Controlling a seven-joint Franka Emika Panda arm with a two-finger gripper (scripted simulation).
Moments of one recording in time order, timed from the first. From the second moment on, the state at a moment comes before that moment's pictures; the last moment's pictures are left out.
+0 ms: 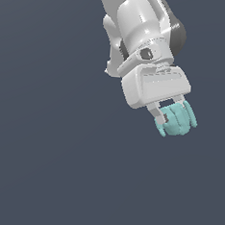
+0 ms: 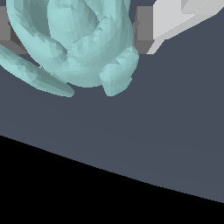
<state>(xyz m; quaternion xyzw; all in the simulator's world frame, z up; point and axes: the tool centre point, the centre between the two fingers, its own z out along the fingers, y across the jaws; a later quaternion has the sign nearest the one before) 0.121 0.135 0.386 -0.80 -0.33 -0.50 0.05</state>
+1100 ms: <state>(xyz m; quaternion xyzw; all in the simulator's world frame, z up) 0.100 0.143 0.496 -0.70 -0.35 -0.61 0.06</state>
